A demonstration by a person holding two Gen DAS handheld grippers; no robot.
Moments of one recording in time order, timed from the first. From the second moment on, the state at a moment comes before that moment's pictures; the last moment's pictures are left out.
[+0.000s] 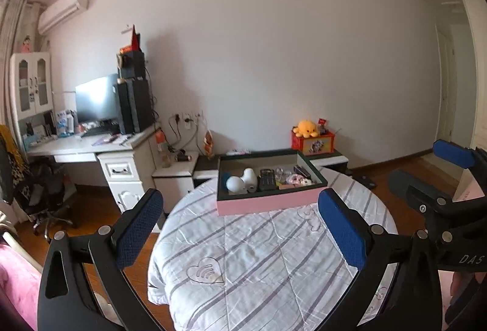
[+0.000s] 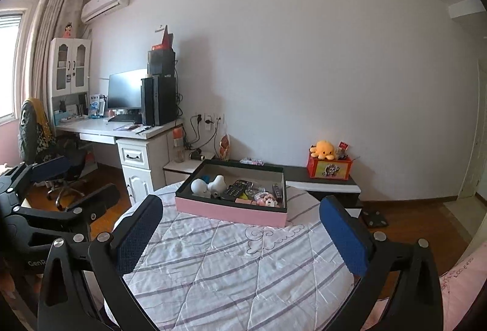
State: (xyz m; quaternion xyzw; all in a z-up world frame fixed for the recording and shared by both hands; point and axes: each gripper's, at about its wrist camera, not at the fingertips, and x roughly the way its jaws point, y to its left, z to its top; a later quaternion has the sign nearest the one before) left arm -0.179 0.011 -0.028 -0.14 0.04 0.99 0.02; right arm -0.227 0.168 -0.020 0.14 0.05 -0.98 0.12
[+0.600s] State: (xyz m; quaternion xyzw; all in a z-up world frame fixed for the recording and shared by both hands) left arm -0.099 0.008 0.009 -0.06 0.05 1.00 -0.01; right arm -0.160 0.165 0.011 0.07 0.05 -0.99 0.13
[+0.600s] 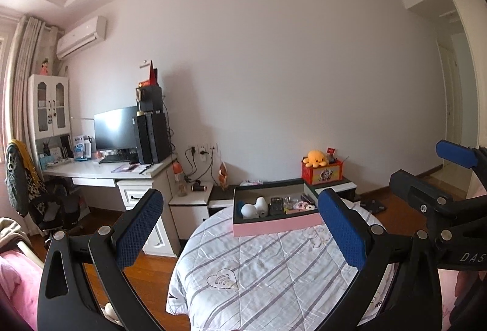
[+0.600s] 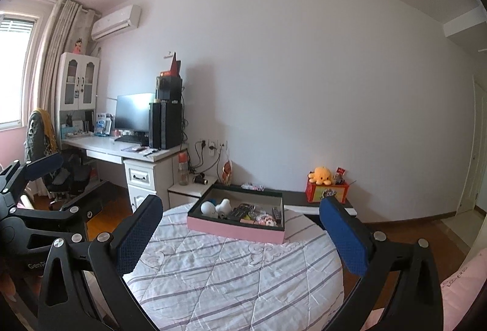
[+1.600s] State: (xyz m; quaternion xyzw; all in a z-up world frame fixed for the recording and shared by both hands) left arm 0.002 -0.008 0.027 0.03 0.04 1.00 -0.03; right arm -0.073 0.148 0.031 -0.01 0.07 -0.99 0.14
